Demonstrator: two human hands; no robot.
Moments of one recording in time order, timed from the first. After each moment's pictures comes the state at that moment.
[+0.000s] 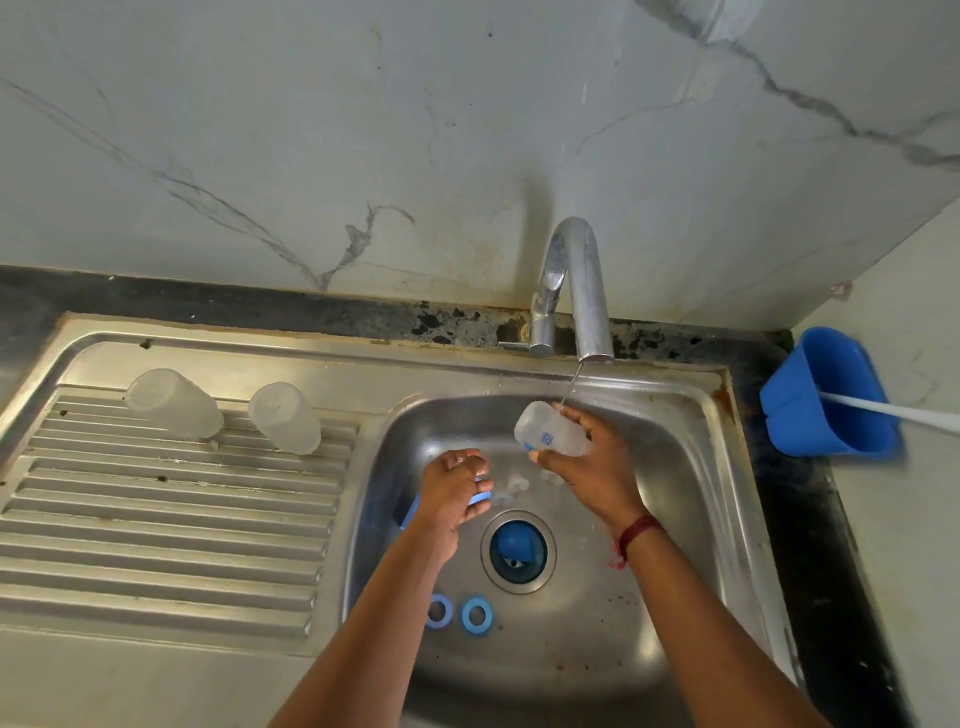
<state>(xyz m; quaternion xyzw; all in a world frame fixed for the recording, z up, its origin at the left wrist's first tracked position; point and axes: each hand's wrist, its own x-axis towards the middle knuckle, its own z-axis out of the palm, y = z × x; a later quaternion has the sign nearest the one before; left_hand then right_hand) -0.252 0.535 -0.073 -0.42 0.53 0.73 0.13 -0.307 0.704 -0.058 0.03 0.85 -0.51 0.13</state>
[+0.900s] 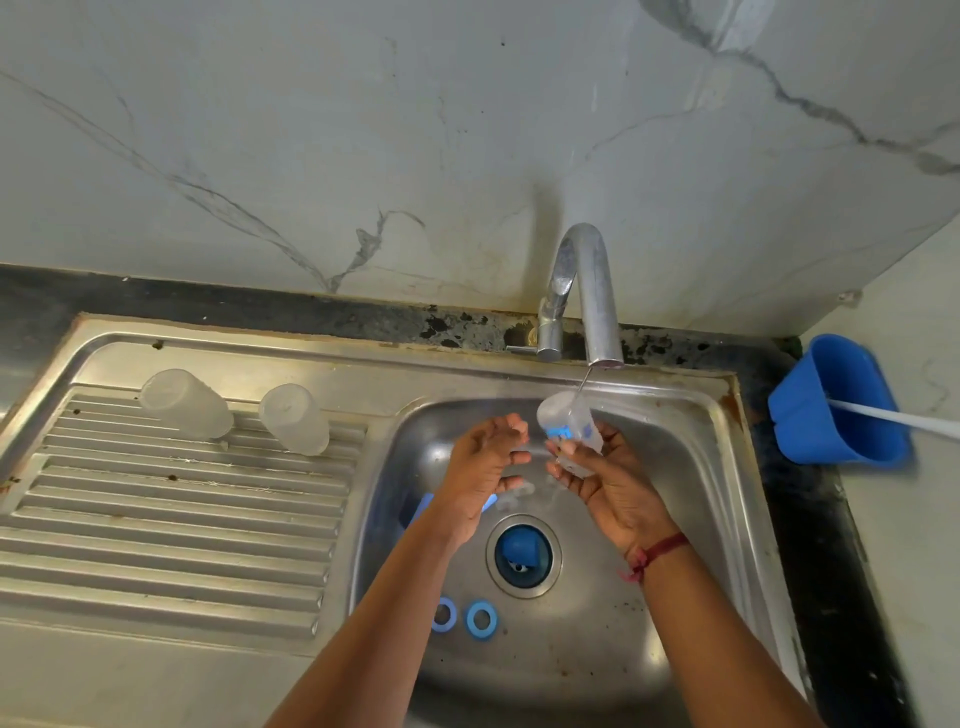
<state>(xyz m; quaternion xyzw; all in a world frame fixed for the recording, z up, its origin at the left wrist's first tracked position) -0.265 0.545 -0.038 -0.27 0.56 0.77 0.12 -0.299 0.712 -0.060 0.17 0.51 -0.81 0.24</state>
